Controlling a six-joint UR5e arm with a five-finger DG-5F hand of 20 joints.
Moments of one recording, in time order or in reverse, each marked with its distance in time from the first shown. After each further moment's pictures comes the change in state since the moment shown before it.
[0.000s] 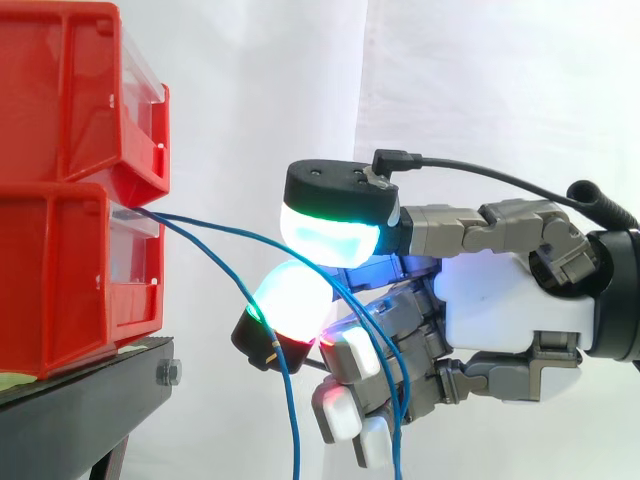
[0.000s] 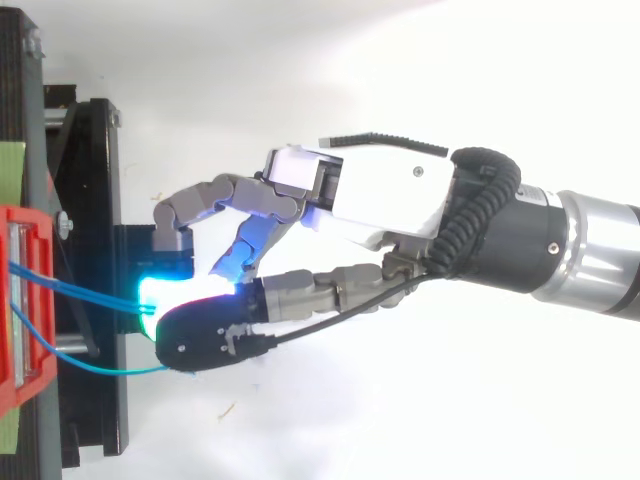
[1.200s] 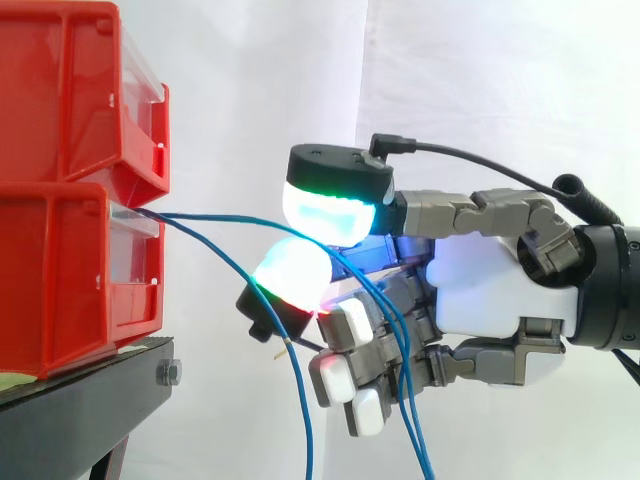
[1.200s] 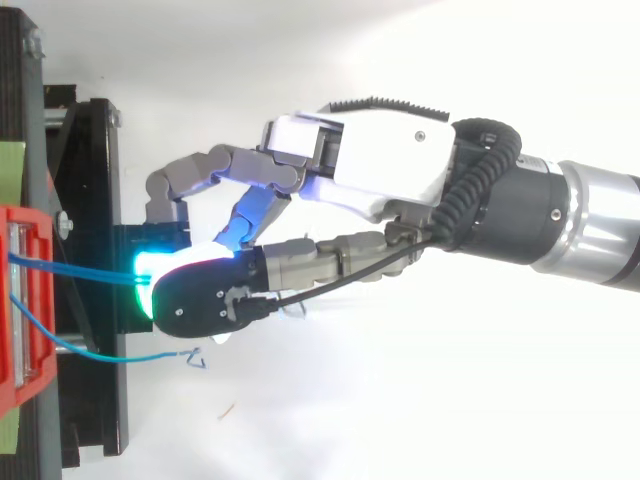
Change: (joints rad) arm -0.030 0.000 0.001 0.025 -0.047 0.036
